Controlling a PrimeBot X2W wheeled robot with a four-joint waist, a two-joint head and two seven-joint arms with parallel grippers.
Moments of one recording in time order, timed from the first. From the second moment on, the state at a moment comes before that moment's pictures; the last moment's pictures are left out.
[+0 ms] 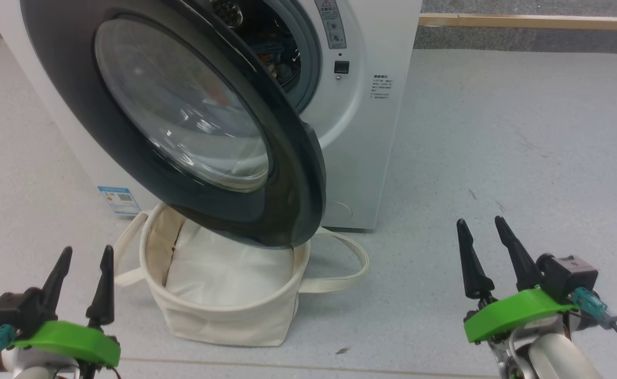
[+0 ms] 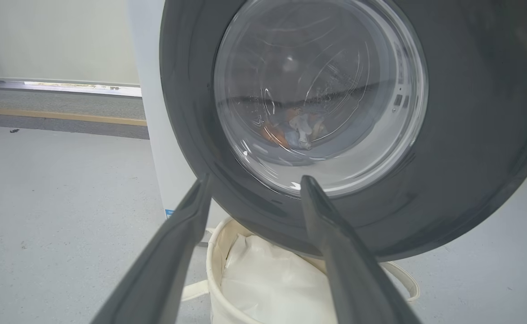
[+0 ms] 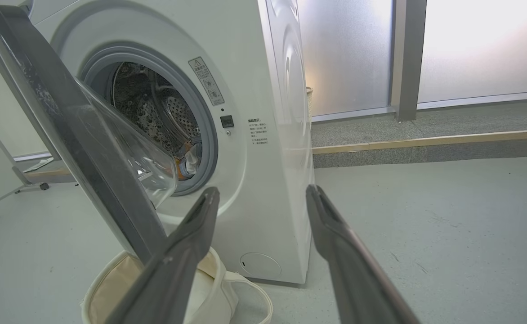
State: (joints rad) left arm -0.20 0.23 0.07 0.45 -0.26 -0.12 -0.25; right arm -0.16 -0.20 0.28 0.24 0.42 0.13 -0.25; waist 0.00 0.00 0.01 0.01
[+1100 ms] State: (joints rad) left arm -0.16 0.21 0.02 0.42 -0.27 -0.12 -0.25; right arm -0.39 -0.15 0.62 0.46 0.52 0.13 -0.25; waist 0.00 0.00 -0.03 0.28
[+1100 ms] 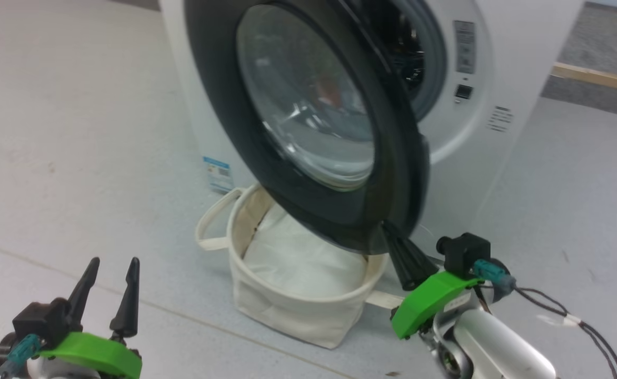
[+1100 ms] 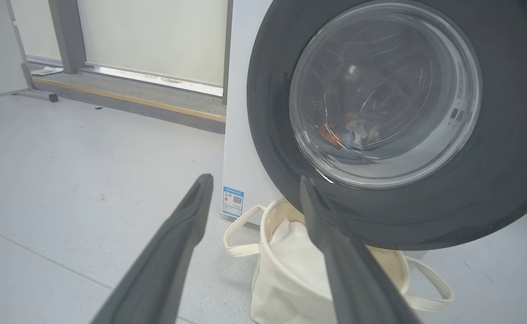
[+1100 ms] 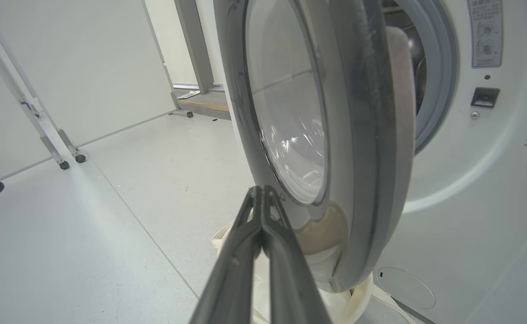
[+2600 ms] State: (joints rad) left arm -0.30 0.23 0.00 0.36 -0.33 -0.13 -0.25; right arm -0.89 -0.28 0.01 0.76 0.18 0.13 -0.25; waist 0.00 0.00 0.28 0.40
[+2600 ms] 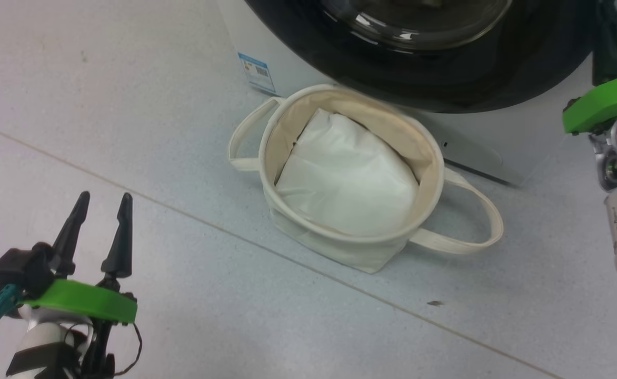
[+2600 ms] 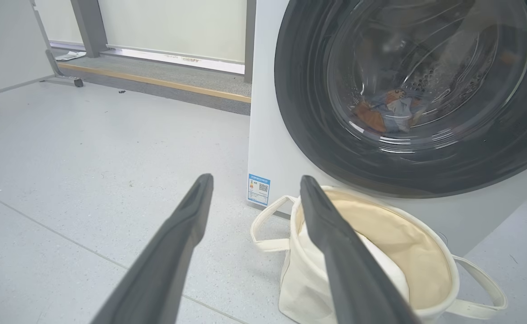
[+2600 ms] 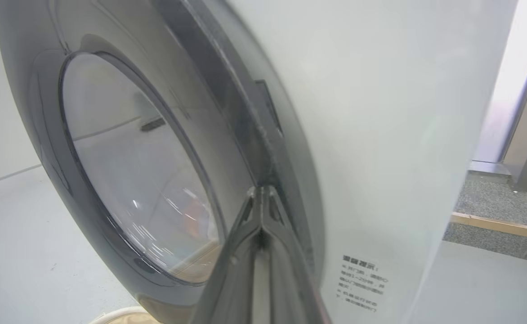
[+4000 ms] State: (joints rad) left arm -0.12 0.24 0.01 0.36 -0.48 -0.12 -0.25; right arm -0.13 -0.14 0.11 0.22 0.26 0.13 -0.25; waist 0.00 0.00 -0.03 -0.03
